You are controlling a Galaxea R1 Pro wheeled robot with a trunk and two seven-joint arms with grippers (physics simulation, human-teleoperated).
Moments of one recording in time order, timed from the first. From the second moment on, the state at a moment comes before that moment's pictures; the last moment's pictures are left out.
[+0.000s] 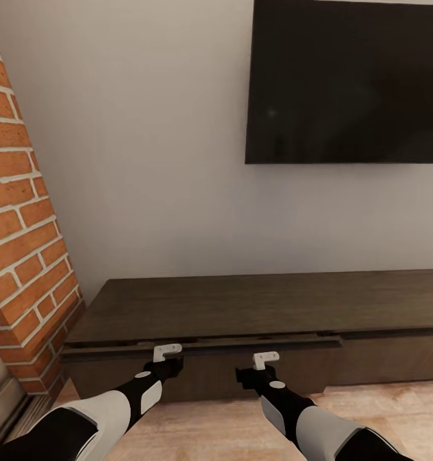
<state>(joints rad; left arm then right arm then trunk) -0.82 -0.12 -0.34 0.03 0.48 -0.15 0.05 -0.73 0.15 0.51 -0.08 -0.43 -0.12 -0.05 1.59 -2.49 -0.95</state>
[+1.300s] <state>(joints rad) -0.81 -0.12 -0.34 0.03 0.48 -0.15 0.05 -0.73 0.15 0.51 -0.08 -0.43 -0.12 -0.05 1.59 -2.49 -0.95</state>
